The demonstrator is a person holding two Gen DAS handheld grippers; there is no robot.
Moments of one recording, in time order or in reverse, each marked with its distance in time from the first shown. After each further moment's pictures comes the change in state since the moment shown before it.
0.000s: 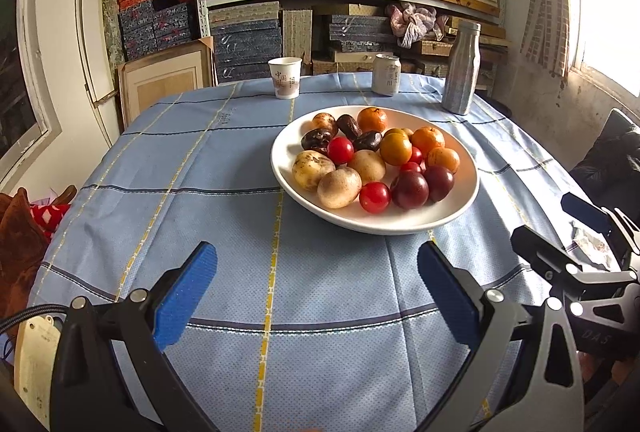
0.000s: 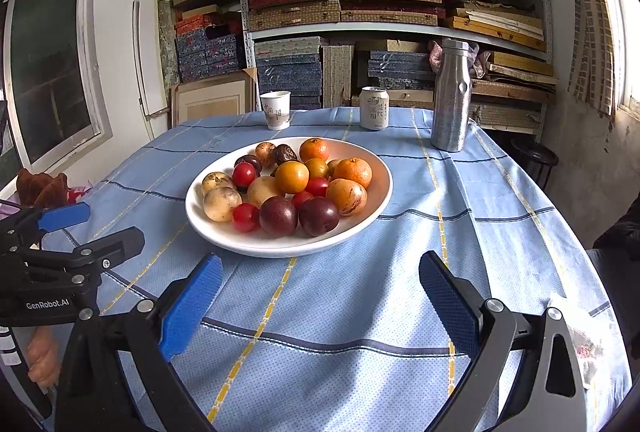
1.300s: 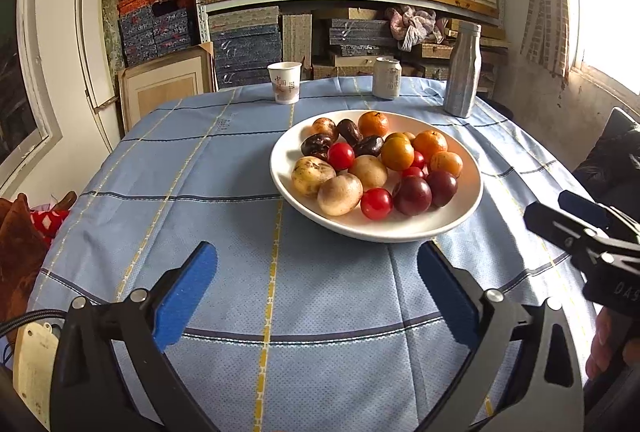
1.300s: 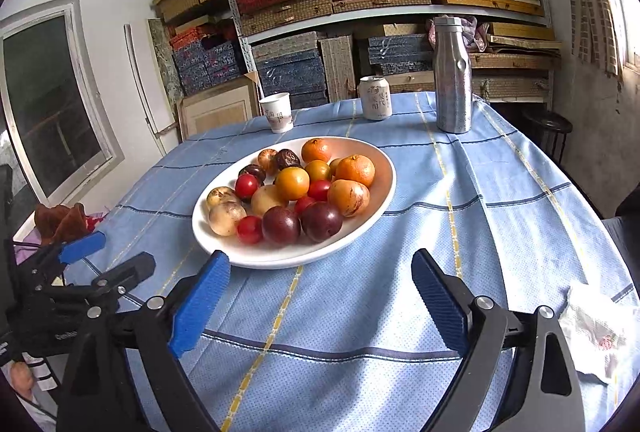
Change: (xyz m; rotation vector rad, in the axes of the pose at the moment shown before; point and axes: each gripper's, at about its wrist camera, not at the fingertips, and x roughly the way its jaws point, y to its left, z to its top) left arm 0.006 -0.003 0.001 0.011 -0.022 0.012; right arm 0.011 -0.021 0.008 0.123 0.031 0.077
